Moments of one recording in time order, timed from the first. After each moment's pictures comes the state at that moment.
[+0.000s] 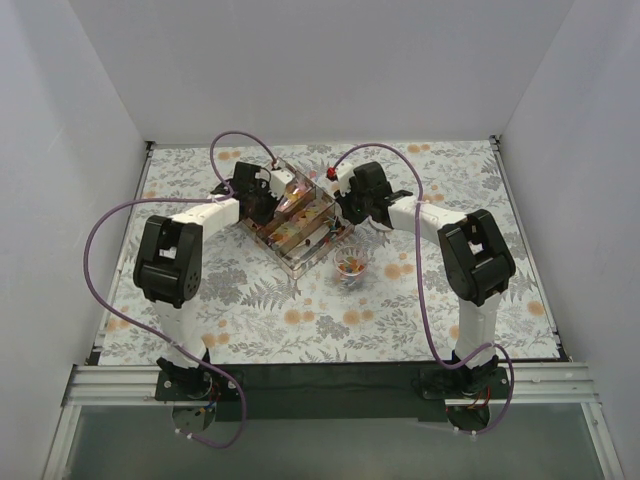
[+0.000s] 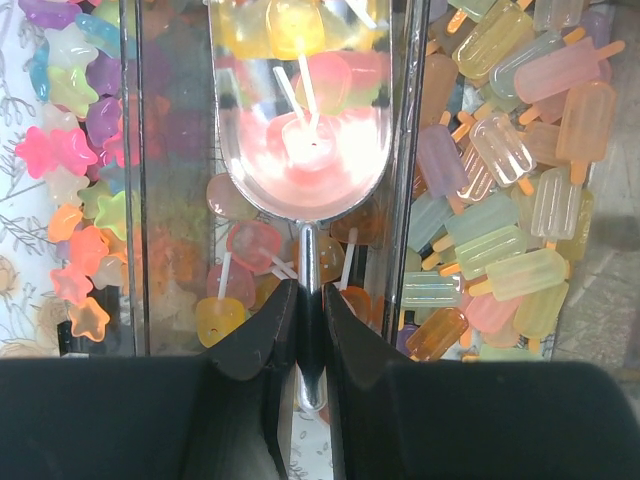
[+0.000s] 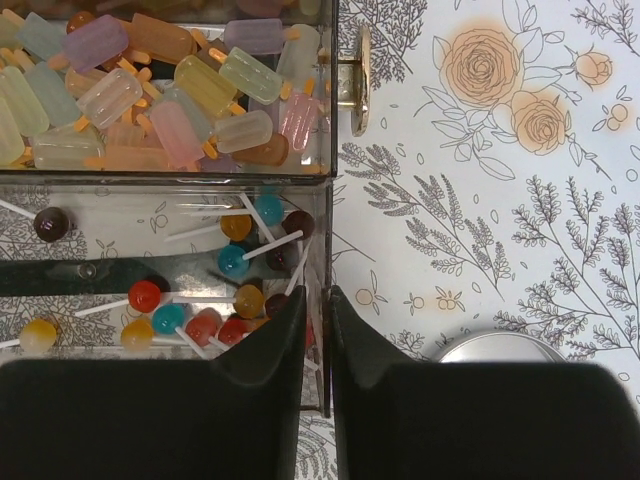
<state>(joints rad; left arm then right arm) -0.28 1.92 1.28 -0.24 0.22 0.43 0.54 1.96 1.34 -0.11 -0.17 -0.22</state>
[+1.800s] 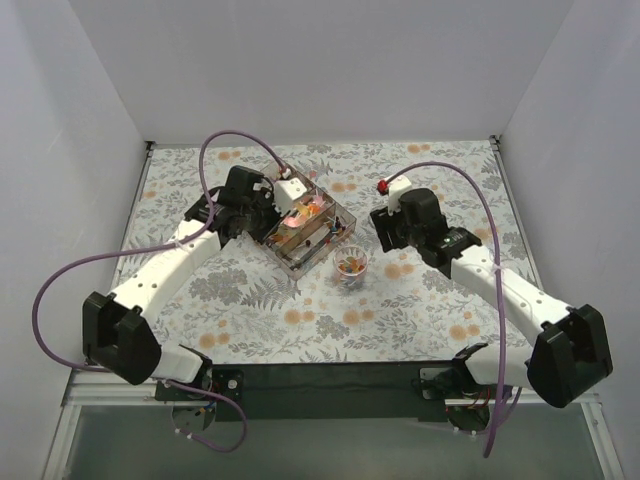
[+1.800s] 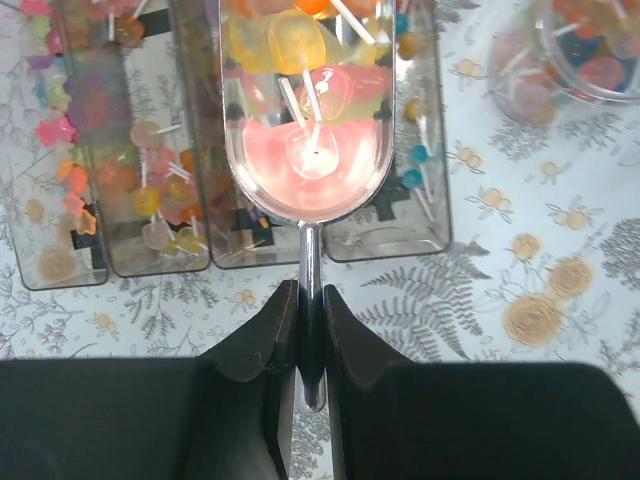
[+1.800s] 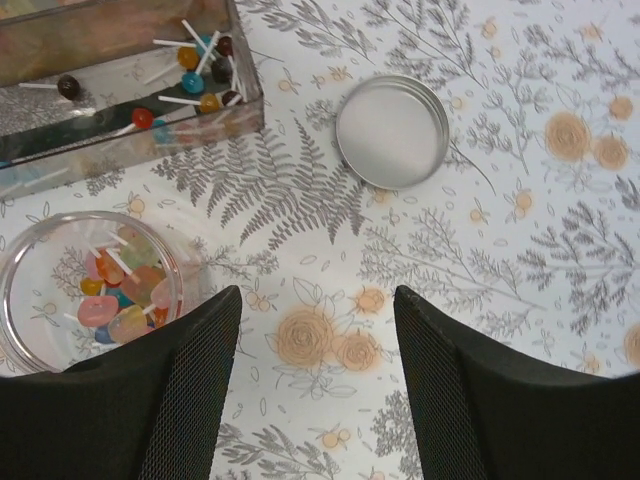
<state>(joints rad) -0.46 1.40 1.22 -0.64 0.18 0.44 0.56 1.26 0.93 -0.31 0.09 -0.05</state>
